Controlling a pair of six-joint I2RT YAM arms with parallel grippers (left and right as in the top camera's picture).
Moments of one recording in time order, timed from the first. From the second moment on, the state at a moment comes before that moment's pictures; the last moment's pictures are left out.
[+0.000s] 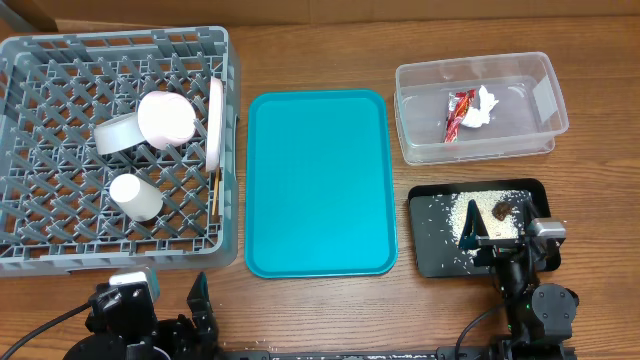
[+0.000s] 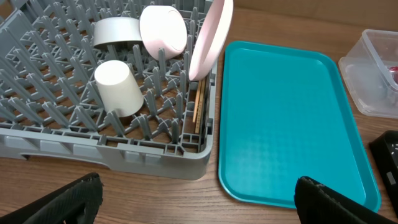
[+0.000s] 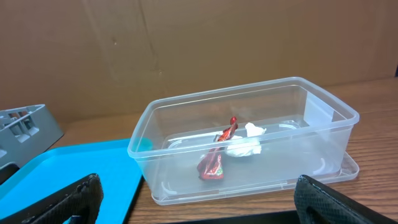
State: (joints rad) left arm 0.09 0.33 1.07 -1.31 0.03 -0.12; right arm 0.01 0.02 0.02 -0.03 -0.07 0.17
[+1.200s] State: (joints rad) left arm 0.09 0.09 0.54 -0.82 0.09 -0.12; right arm 0.01 0.02 0.02 -0.03 -0.06 0.17
